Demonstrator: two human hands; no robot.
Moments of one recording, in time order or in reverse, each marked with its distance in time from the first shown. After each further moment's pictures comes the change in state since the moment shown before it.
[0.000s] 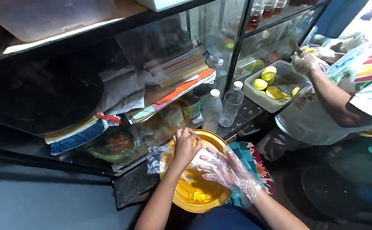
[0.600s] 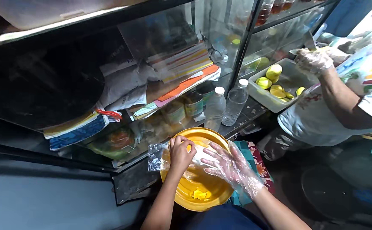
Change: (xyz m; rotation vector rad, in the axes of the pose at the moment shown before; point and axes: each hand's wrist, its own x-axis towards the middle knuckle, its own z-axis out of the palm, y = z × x) left_hand -0.031 -0.021 0.005 -0.083 -0.006 -0.241; right_hand 0.005 -0.007 0.000 0.008 0.018 -0.042
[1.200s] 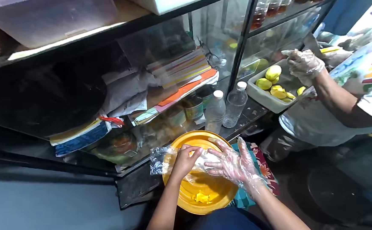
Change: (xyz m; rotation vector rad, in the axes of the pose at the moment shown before) left_hand -0.003 0.011 -0.014 -0.314 -0.295 -0.163; right_hand 0.004 -0.012 0.002 0.049 0.074 -0.005
